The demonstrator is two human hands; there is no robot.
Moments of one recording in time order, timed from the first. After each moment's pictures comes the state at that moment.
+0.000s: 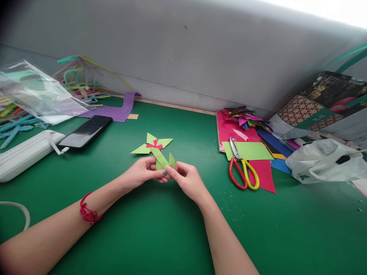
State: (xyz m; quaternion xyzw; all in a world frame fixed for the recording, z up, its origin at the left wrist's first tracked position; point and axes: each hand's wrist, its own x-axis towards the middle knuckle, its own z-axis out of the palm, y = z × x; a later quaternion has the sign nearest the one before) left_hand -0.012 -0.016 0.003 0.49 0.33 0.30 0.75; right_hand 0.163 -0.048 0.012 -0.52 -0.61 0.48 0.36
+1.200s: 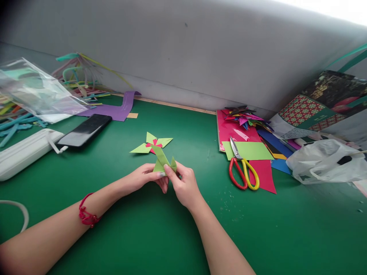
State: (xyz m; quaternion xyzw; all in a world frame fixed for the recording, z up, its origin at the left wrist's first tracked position) left_hand -0.009 -0.021 0.003 0.55 0.25 0.25 0.76; right_hand 0.148 -0.056 0.011 -0.48 -0.63 0.46 0.41
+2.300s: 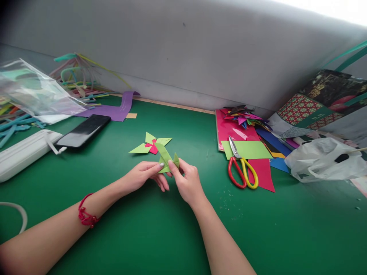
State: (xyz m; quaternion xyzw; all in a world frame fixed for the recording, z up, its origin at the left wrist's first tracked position) left_hand -0.009 -0.021 0.004 0.55 0.28 0.26 0.74; right_hand 0.154 -0.052 0.011 -0.54 -0.62 0.40 0.41
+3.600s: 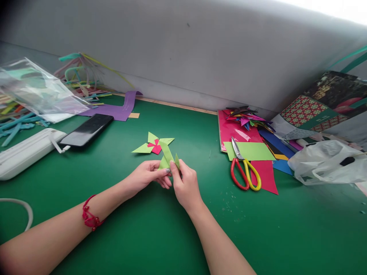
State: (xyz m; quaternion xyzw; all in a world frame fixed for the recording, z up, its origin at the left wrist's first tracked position) left_hand -0.004 -0.024 0.004 0.49 0.32 0.28 0.76; right_hand 0.142 -0.057 0.006 -0.57 -0.64 0.30 0.42
